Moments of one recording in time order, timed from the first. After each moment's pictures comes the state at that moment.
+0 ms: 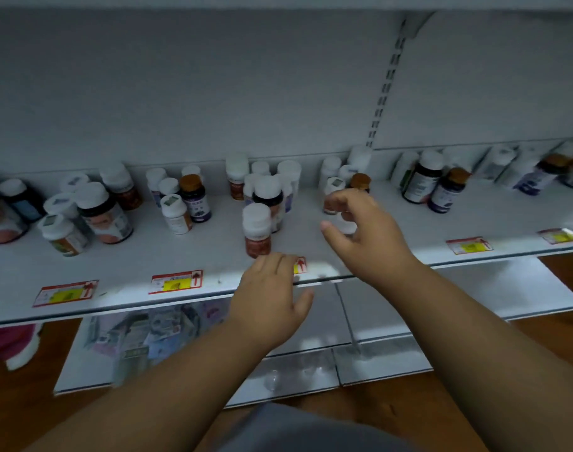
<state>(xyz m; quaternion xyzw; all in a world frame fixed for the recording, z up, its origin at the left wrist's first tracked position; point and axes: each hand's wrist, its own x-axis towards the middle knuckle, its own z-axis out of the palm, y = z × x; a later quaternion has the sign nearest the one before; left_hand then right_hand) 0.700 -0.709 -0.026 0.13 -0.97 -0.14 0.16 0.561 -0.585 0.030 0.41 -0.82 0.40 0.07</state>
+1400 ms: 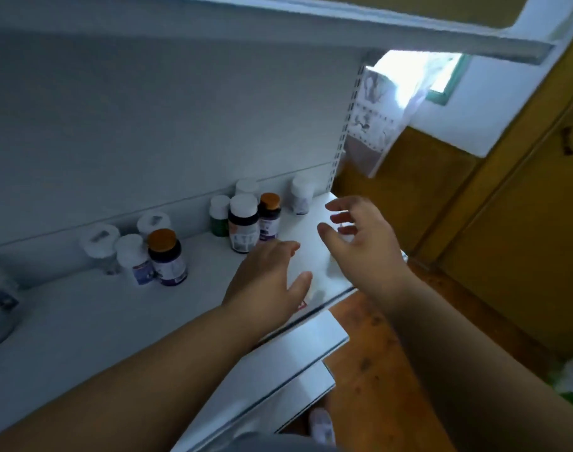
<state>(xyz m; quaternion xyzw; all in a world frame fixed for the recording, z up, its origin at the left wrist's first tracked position) 0.101 -0.178 -0.006 -0.04 -0.95 -0.30 0.11 0.056 -0.019 0.044 0.15 -0.88 0.41 0.16</state>
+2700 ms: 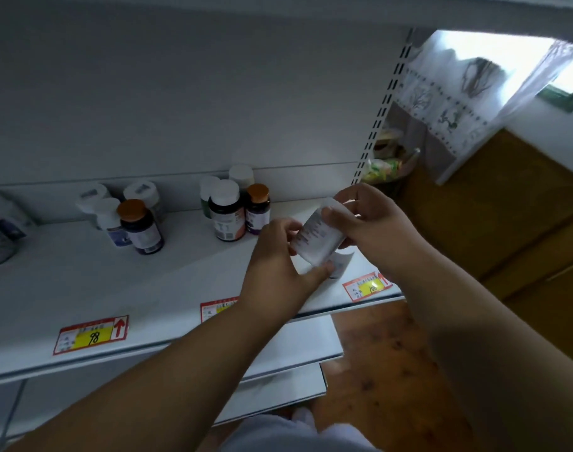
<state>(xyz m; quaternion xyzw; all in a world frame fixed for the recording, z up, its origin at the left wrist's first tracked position) 0.039 -0.066 -0.004 0.15 -0.85 -0.45 0.21 -0.078 0.058 0.052 0.25 -0.76 0.58 -0.15</state>
